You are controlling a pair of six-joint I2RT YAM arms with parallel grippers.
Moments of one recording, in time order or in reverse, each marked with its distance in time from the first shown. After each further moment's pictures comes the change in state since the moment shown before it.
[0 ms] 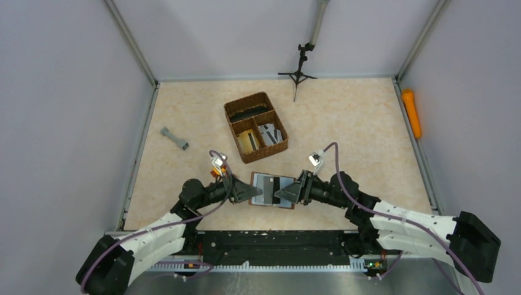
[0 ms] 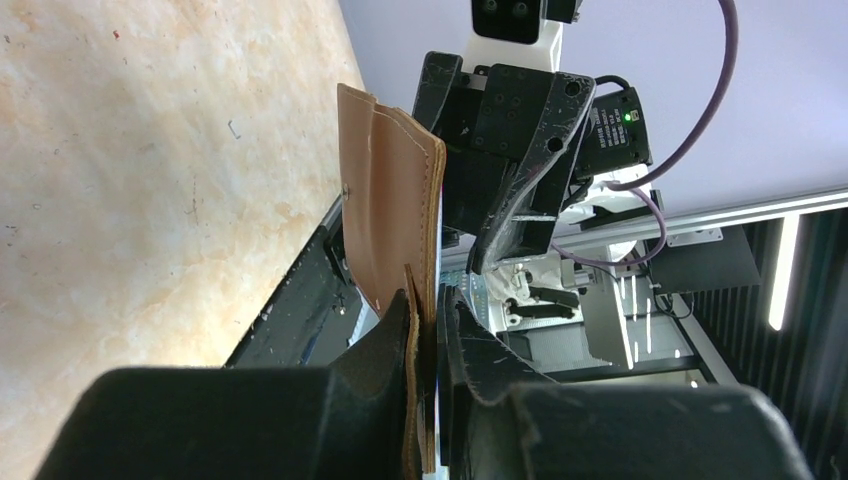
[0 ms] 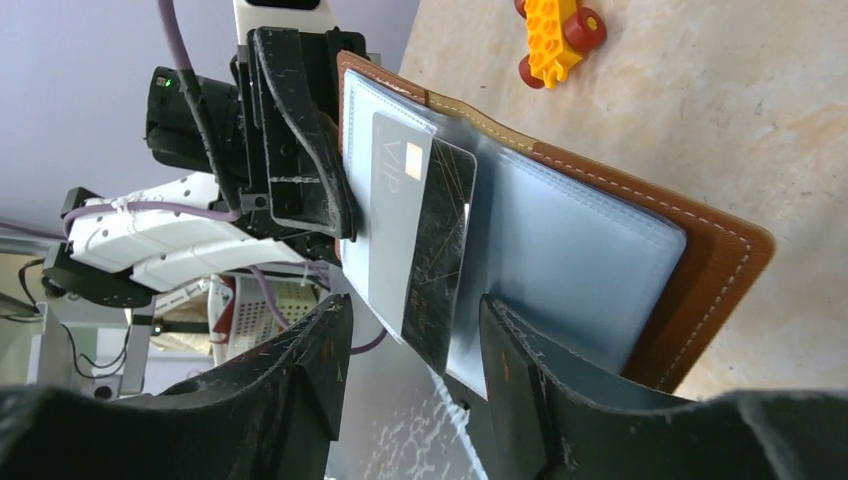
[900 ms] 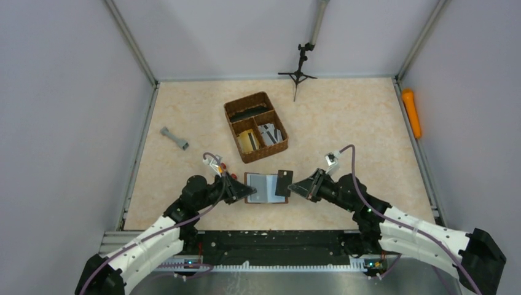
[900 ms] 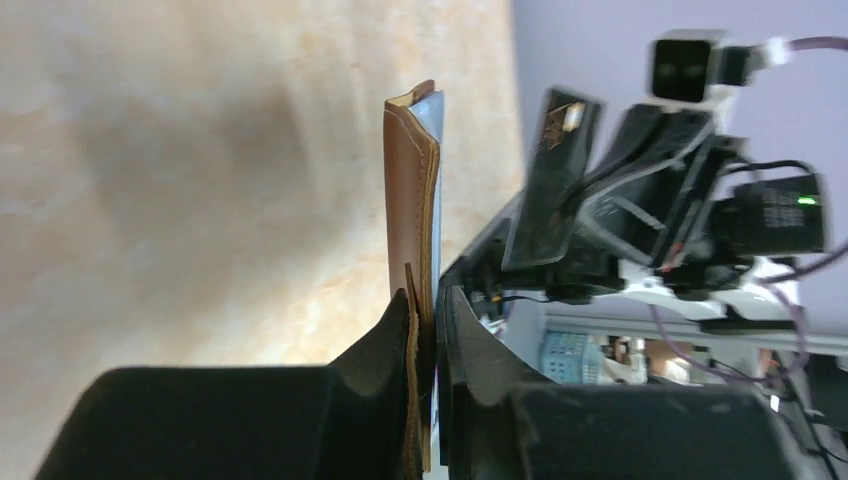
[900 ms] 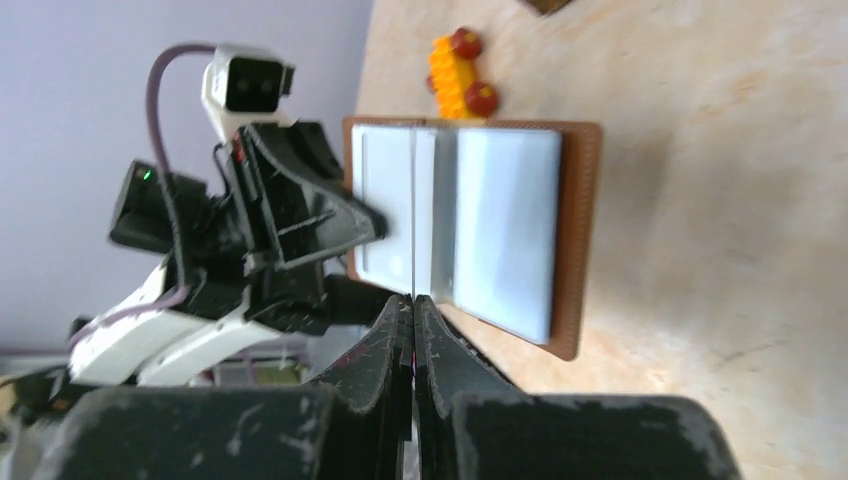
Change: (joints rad) left arm 0.001 -0.175 0.068 -0.506 -0.193 0.179; right arm -0.059 -0.151 -0.047 -0.130 0.112 0.060
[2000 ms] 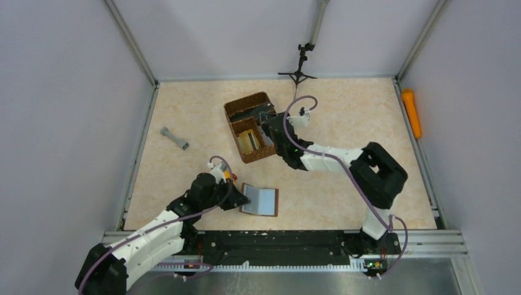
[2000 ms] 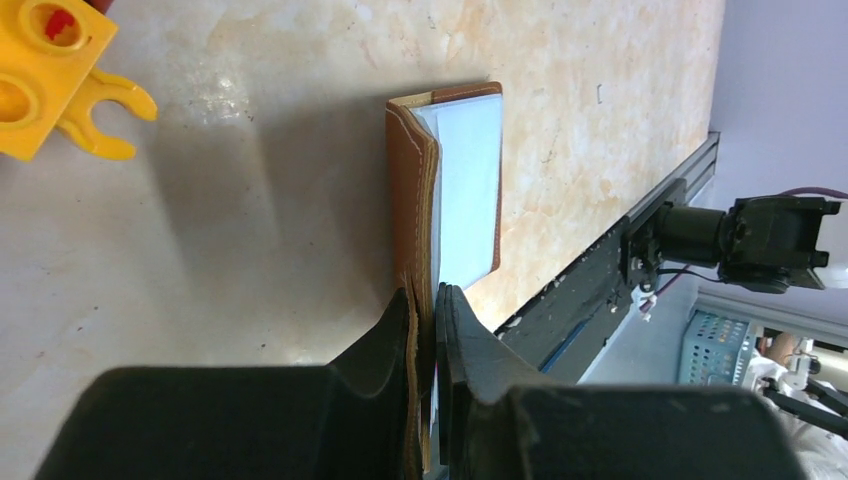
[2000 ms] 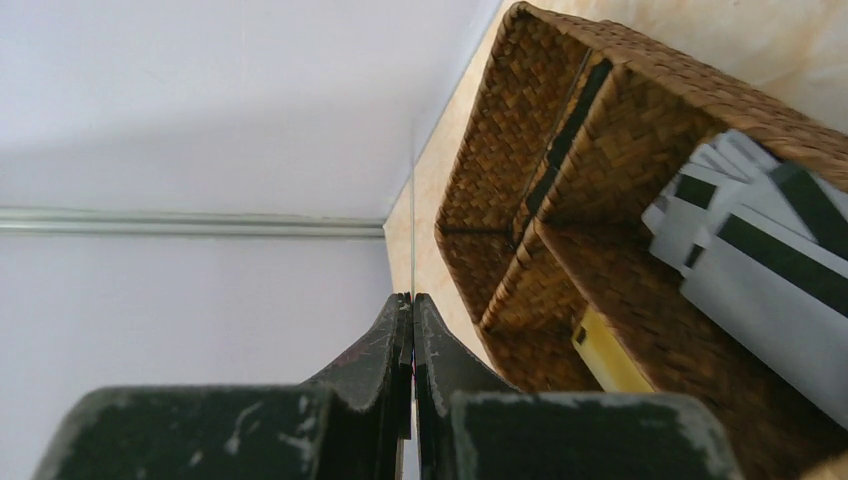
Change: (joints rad) left arm 0.000 0.104 0.054 -0.323 -0.078 0.270; right arm -0.051 1.043 0.850 0.137 0.737 0.278
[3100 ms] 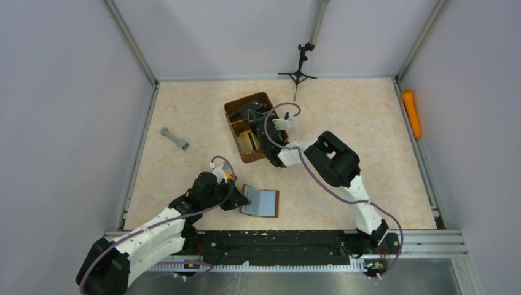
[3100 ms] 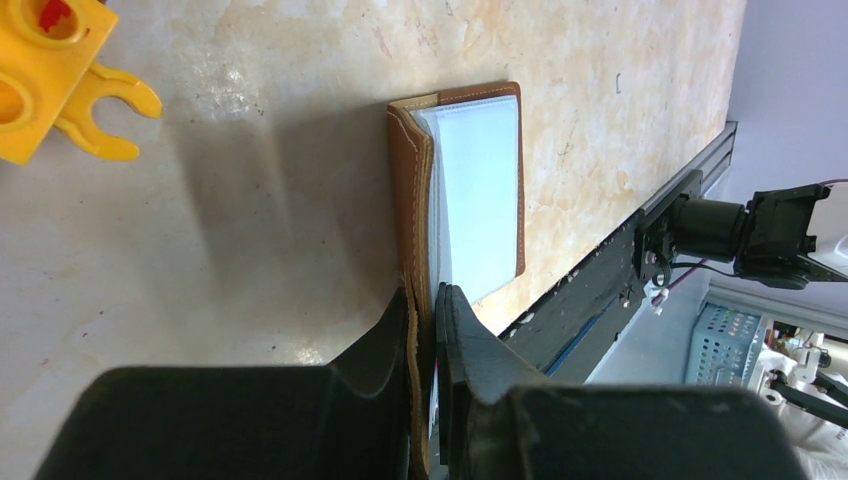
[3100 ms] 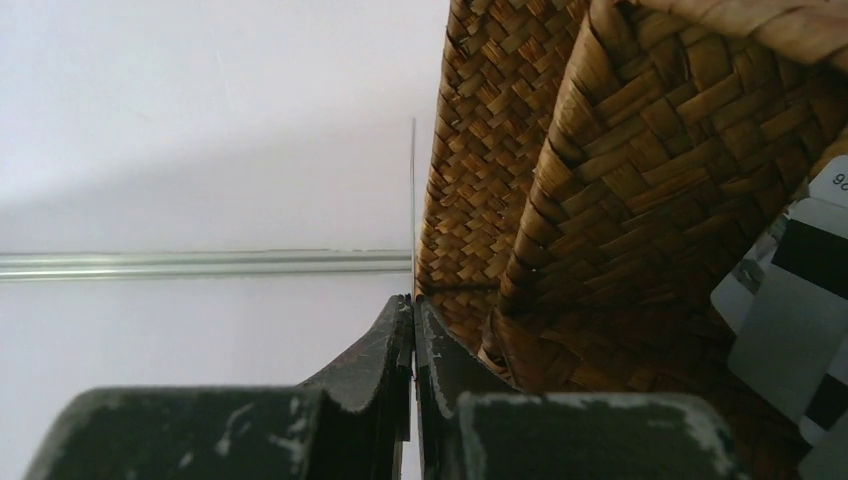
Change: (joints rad) left arm 0.007 0.069 0.003 0.015 0.016 0.026; right arm -0.038 0.544 0.298 0.397 -0.020 0.078
